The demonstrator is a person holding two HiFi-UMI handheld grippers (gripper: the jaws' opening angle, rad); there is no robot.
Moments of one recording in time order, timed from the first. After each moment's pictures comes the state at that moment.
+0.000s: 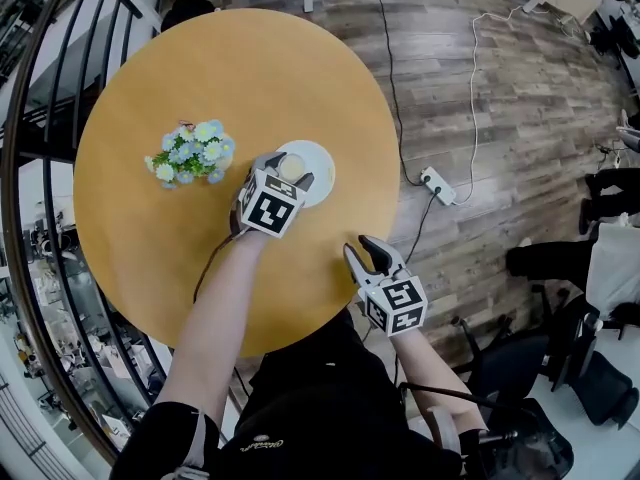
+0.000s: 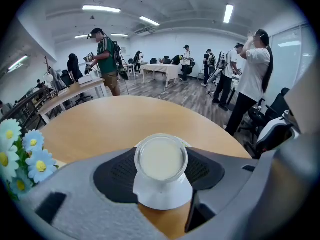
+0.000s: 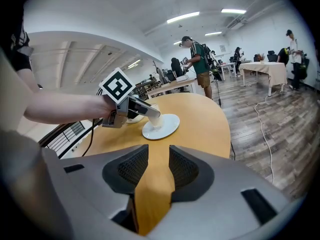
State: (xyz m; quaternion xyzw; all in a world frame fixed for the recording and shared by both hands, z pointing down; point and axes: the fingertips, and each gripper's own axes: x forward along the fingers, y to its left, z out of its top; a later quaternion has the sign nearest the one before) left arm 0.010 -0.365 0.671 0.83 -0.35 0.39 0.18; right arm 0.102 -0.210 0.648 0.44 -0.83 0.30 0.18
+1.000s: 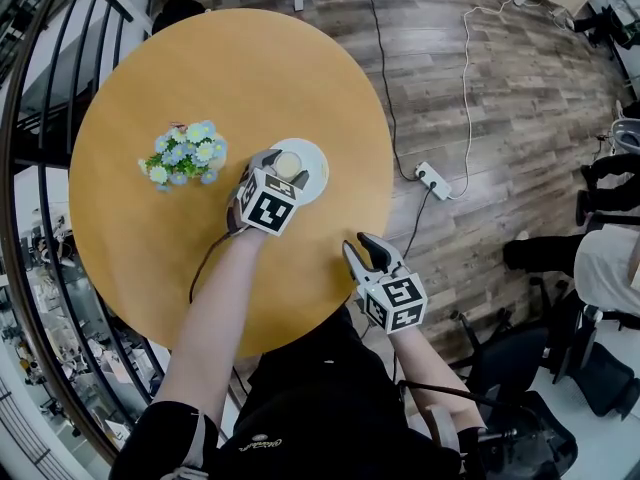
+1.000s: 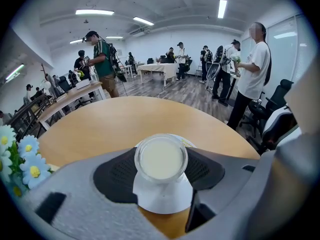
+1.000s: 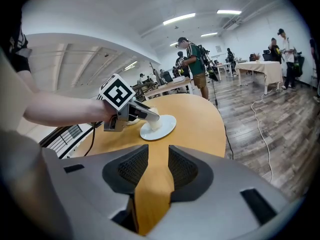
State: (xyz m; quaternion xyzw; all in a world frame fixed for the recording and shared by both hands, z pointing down) left arm 0.014 -0.366 0.681 0.83 -0.35 0.40 0.16; right arm 0.109 -0.207 0.646 0.45 -0.82 0.30 0.17
